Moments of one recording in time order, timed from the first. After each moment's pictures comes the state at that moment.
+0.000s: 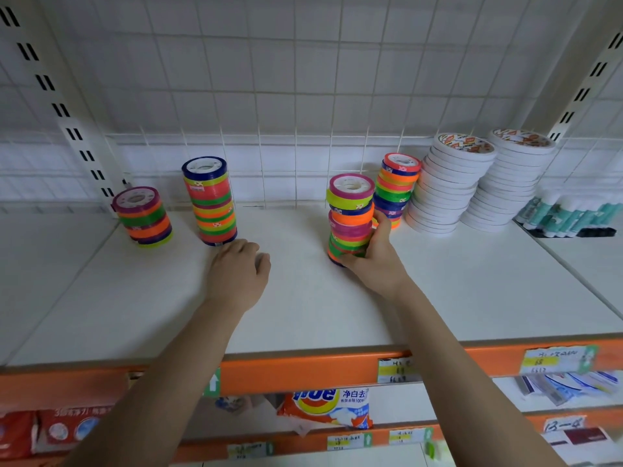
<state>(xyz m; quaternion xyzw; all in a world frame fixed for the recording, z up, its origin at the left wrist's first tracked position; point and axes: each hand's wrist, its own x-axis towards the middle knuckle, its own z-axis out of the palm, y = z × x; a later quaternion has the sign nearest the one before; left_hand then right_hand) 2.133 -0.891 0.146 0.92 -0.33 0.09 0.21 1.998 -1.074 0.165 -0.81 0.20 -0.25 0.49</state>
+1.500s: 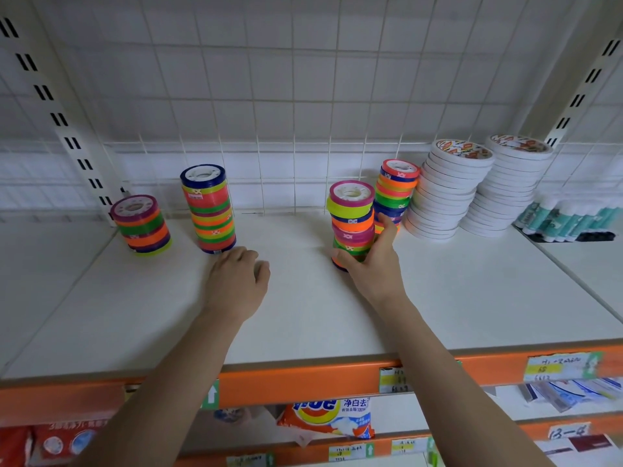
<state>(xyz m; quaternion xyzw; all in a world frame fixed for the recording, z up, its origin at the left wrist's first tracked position) 2.135 -0.892 0.144 0.91 -0.33 0.10 0.21 2.004 -1.065 0.161 -0.79 0.25 -0.35 0.44</state>
